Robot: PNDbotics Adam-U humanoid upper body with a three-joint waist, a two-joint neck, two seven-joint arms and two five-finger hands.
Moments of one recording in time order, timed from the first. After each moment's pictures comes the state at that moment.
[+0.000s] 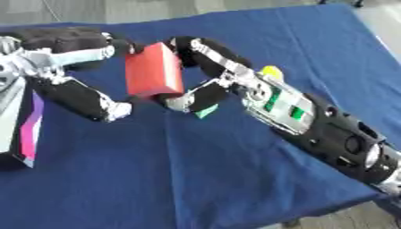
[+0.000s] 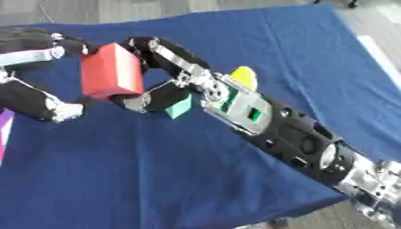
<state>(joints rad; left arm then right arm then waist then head) -1.14 0.23 -0.64 -1.47 -0.51 0.00 -0.86 -0.34 -0.68 0.34 -1.97 -0.14 0.05 -0.07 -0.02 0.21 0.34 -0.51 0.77</state>
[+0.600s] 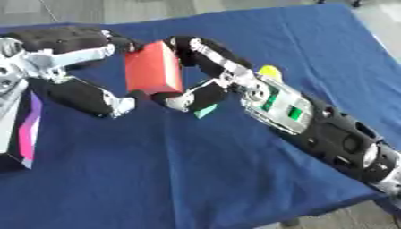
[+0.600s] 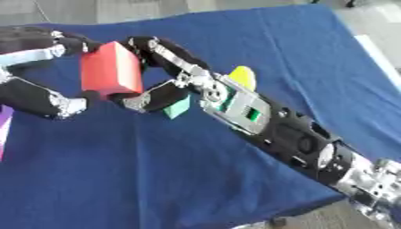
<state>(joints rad) -1.15 0.23 -0.66 -1.46 -0.52 0.02 -0.80 -0.34 -0.68 0.34 -1.96 -0.12 0.00 -0.06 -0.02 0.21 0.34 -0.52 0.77</state>
